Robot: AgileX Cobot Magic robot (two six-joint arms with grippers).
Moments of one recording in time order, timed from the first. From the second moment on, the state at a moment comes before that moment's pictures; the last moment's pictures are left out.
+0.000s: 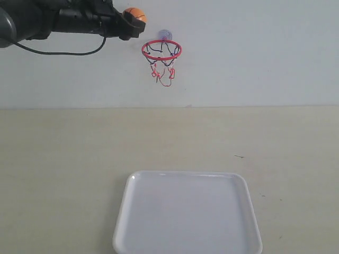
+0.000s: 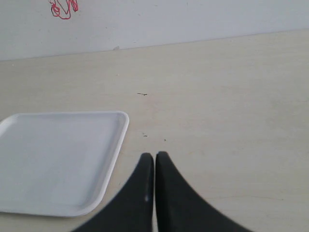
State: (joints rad) left arm -0.22 2.30 -2.22 -1.03 0.50 1.21; right arm 0.23 0.00 0.00 -0.05 0.35 0.20
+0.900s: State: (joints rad) left arm -0.21 2.45 -2.39 -1.29 0.66 1.23; right arm 0.23 0.00 0.00 -0.05 0.35 0.20
